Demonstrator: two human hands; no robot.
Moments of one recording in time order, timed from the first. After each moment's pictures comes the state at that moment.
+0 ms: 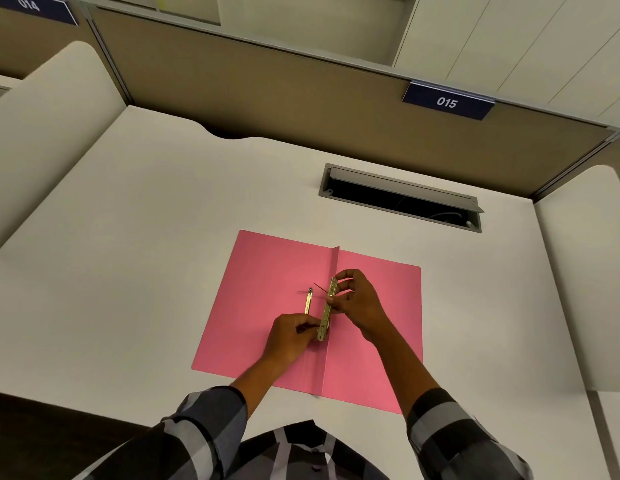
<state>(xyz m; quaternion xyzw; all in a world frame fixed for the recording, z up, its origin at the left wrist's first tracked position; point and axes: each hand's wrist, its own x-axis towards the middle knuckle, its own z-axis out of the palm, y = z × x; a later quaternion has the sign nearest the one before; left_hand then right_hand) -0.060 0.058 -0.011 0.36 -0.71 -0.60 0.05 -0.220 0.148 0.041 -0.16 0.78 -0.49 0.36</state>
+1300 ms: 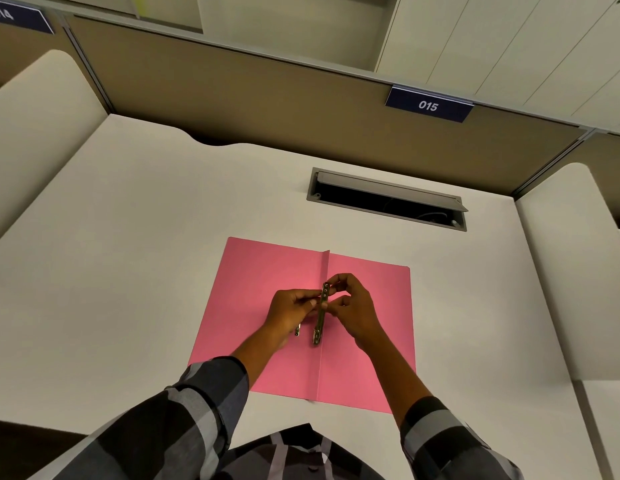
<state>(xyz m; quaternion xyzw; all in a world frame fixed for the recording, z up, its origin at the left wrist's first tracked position) -0.109 0.029 0.010 0.36 -0.61 -0.70 0.06 -0.213 0.158 0.040 -0.20 0.78 -0.51 0.29</state>
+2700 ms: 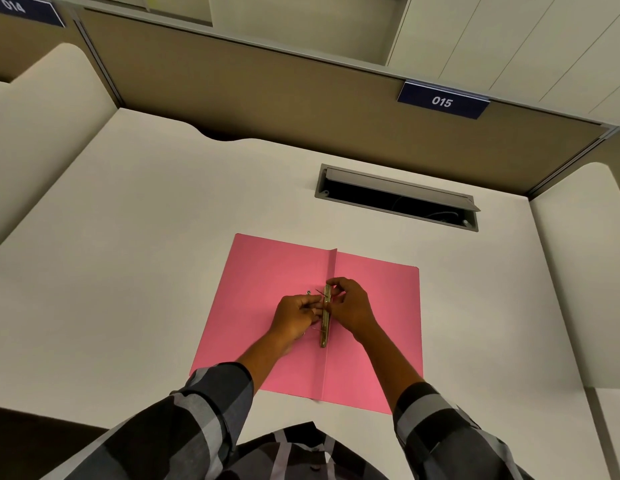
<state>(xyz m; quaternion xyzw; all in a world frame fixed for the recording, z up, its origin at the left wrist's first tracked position) -0.103 0.033 -0.007 0.38 -0.60 -0.70 0.02 -0.215 0.135 0.026 -0.21 0.86 -0.37 0.28</state>
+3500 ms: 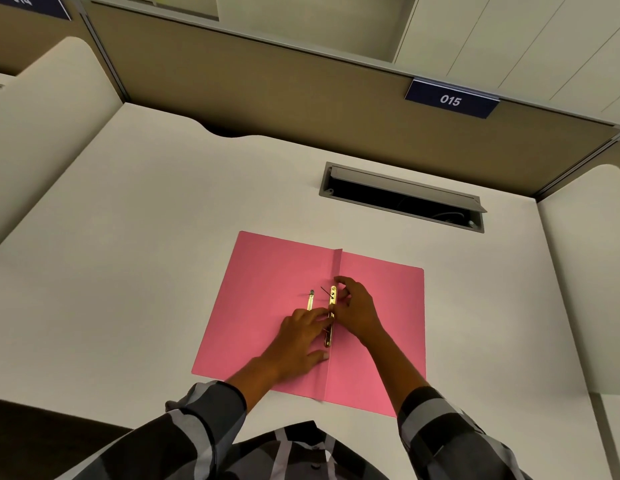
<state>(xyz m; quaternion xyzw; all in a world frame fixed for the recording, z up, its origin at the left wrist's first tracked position) -0.058 0.050 -0.027 0.11 -0.93 -0.33 -0.05 -0.217 0.141 0.018 -0.23 0.87 -0.33 0.27</state>
